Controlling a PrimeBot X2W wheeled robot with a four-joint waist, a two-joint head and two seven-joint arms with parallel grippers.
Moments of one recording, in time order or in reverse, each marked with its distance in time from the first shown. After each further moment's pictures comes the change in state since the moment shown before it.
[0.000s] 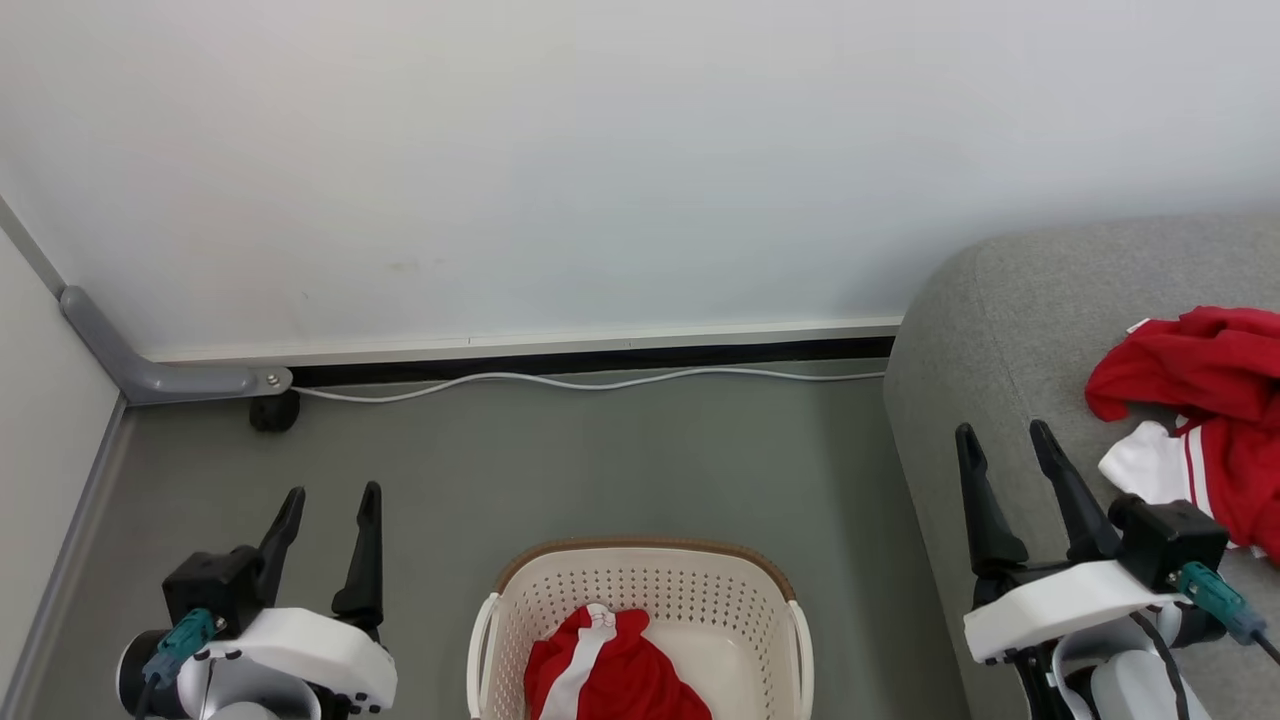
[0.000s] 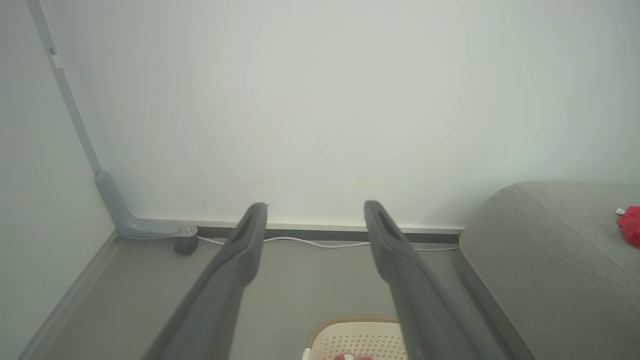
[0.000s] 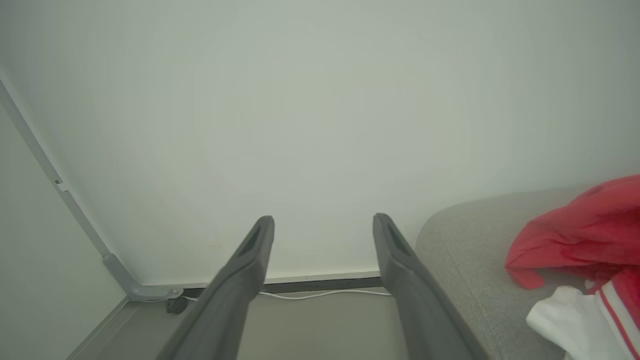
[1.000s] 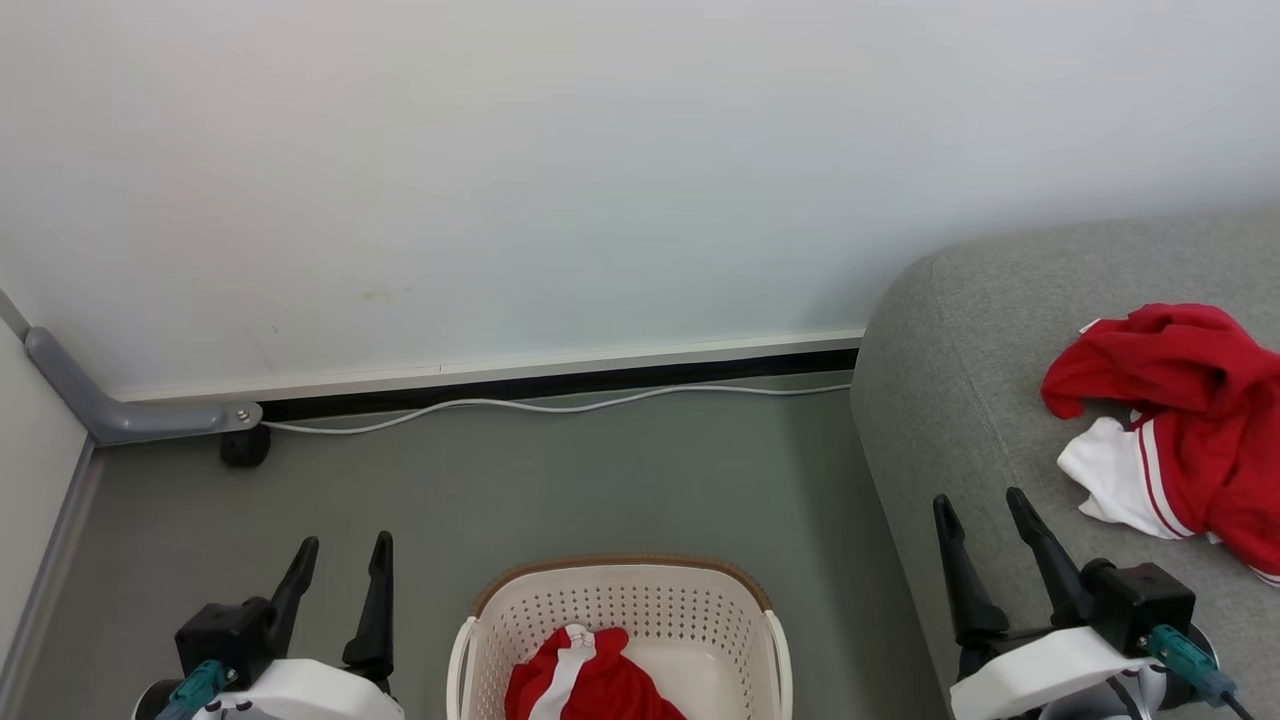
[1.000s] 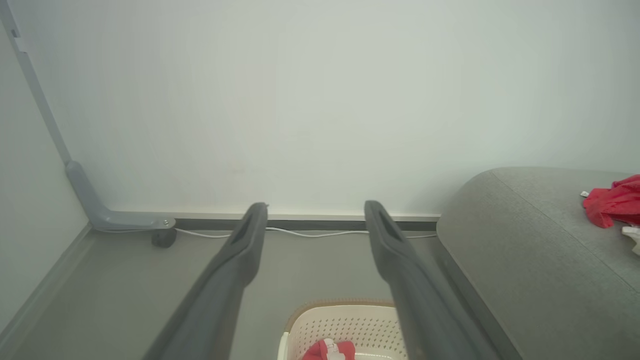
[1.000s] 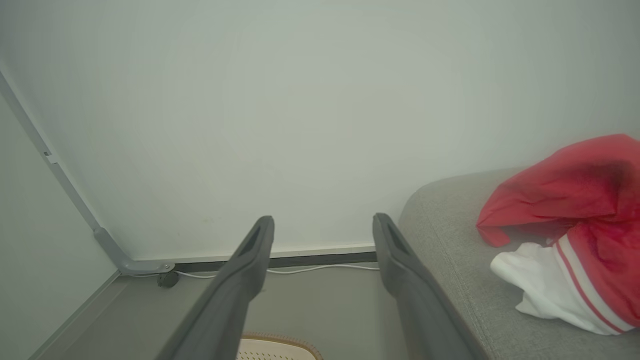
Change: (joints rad) left arm 0.103 -0.061 0.088 -0.009 0.084 -0.058 0.000; right arm 0.114 0.006 0.028 -0.036 -0.048 0.000 0.000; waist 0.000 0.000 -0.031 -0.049
